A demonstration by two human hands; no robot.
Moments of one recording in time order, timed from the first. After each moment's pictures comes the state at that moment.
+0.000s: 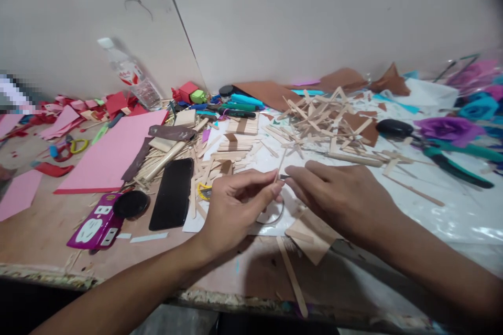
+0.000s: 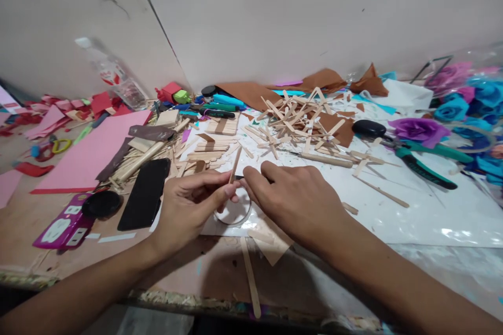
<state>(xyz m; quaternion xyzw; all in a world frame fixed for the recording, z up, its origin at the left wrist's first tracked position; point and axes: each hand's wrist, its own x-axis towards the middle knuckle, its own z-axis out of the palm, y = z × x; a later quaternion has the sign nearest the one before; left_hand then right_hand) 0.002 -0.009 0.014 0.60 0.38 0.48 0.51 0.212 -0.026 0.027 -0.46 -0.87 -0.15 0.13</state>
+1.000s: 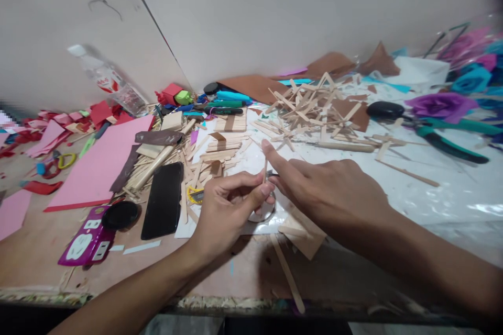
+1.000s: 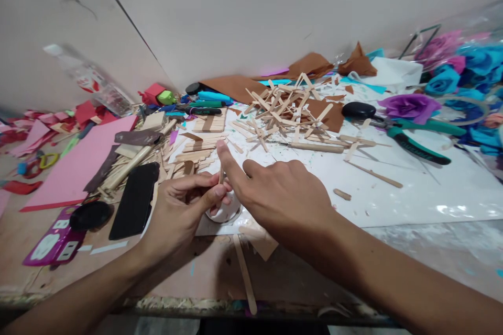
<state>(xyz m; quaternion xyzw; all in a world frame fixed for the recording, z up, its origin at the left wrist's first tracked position) 0.005 -0.011 0.007 0.57 0.40 0.42 0.58 0.201 -0.032 0.037 -0.55 -0.83 -0.08 -0.05</state>
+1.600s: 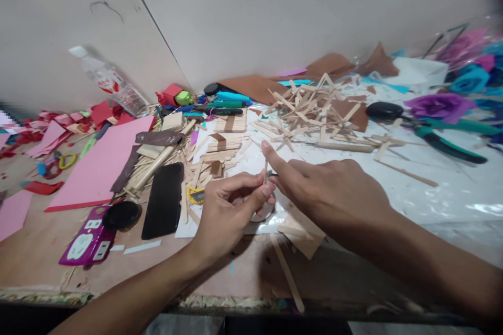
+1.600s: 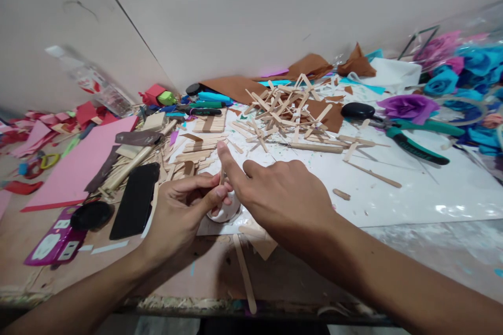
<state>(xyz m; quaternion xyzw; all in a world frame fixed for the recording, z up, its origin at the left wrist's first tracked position) 0.010 -0.012 0.012 0.58 0.41 0.42 0.56 0.202 -0.032 0.041 -0.55 -0.83 -0.07 -0.06</state>
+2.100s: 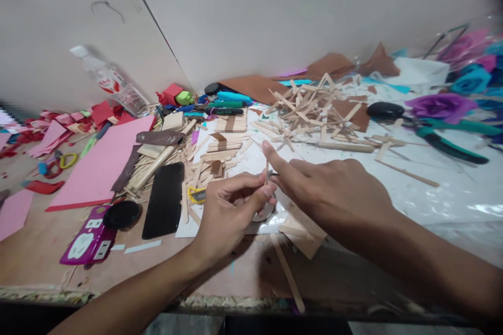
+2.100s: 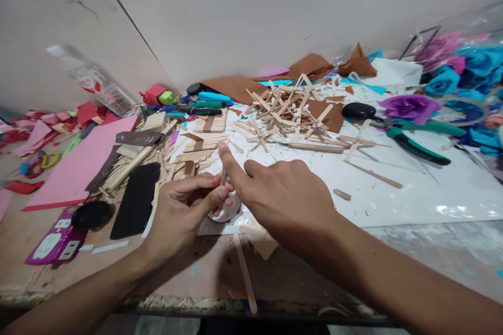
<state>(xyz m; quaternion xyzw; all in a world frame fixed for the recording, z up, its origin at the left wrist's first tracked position) 0.011 -0.014 0.016 0.59 0.42 0.43 0.54 0.200 -0.033 0.045 -0.56 -0.82 -0.07 -0.07</state>
